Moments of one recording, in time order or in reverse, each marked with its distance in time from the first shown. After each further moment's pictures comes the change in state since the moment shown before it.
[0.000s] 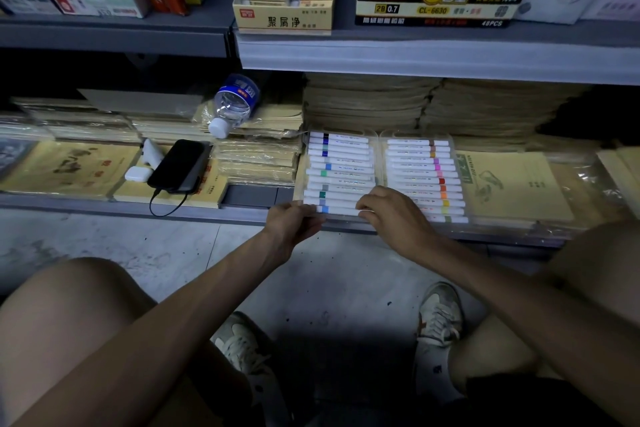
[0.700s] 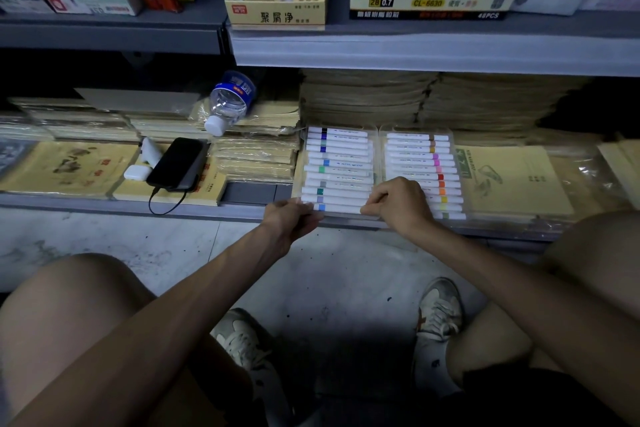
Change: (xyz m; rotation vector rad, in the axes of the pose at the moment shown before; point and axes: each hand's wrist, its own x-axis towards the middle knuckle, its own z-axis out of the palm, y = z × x) left_hand 0.000 0.004 0.001 -0.014 0.051 -0.033; right_hand 0.011 -0.006 -0.018 0.285 -0.003 0.492
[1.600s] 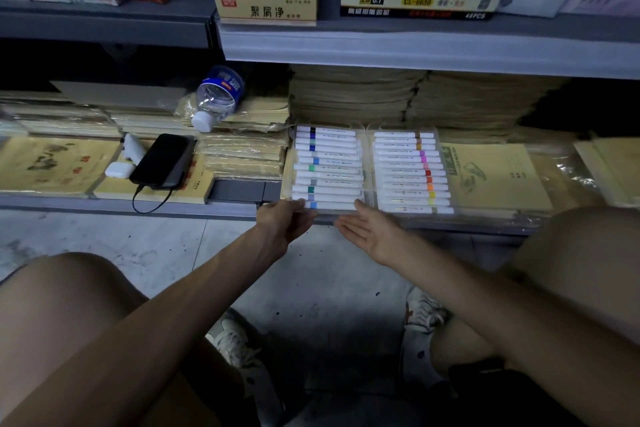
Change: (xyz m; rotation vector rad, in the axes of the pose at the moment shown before) left_hand -0.001 -0.009 0.006 -0.089 0.043 -0.044; right_hand -0.029 -0.019 0.036 1.318 -0.071 0.853
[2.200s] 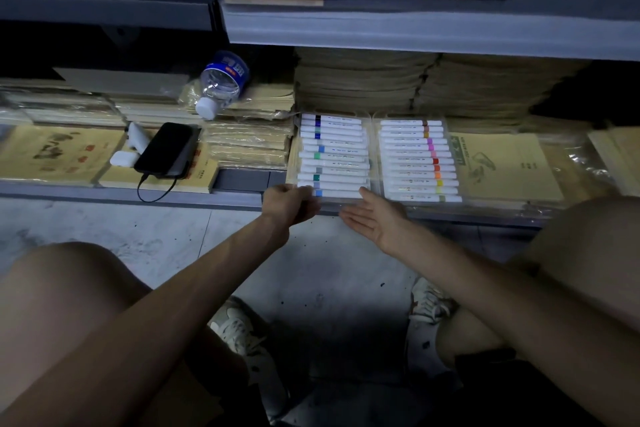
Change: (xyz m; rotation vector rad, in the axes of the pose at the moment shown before) left_hand -0.003 0.000 -0.001 0.220 -0.023 0.167; right_hand 0.005 0.001 0.000 -0.082 0.026 -0.052
